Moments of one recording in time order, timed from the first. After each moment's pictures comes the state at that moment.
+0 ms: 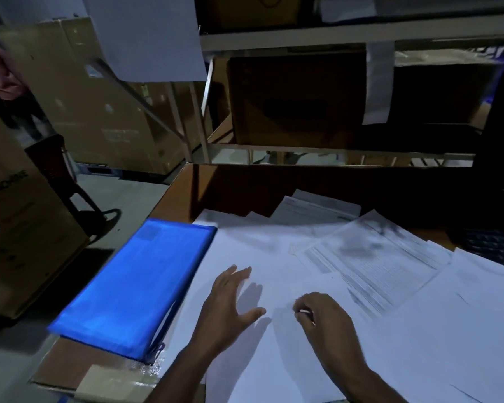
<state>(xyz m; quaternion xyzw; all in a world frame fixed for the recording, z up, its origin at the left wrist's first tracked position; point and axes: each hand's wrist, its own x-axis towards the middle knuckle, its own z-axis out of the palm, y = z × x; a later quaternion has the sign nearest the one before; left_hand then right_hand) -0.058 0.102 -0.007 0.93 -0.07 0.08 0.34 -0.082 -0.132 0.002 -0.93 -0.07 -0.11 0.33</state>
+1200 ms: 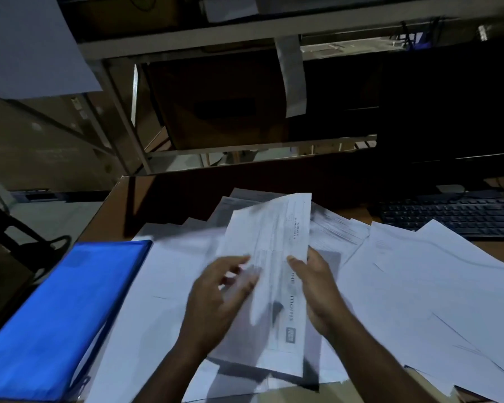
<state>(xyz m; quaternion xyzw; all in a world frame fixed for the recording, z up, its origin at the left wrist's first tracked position) -0.070 -0.028 0.065 0.85 -0.16 0.12 0.49 -0.070 -0.224 0.070 -0.60 0.11 -0.02 0.79</state>
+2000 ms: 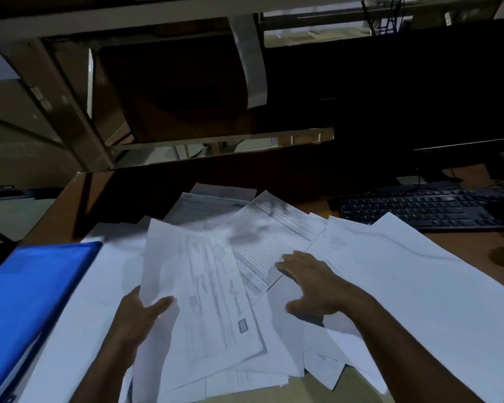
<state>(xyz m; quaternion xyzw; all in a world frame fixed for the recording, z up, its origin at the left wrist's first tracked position) -0.034 0.005 -0.008 0.84 0.13 -0.03 0.53 -0.050 -0.363 0.037 -0.96 -0.11 0.16 0.18</state>
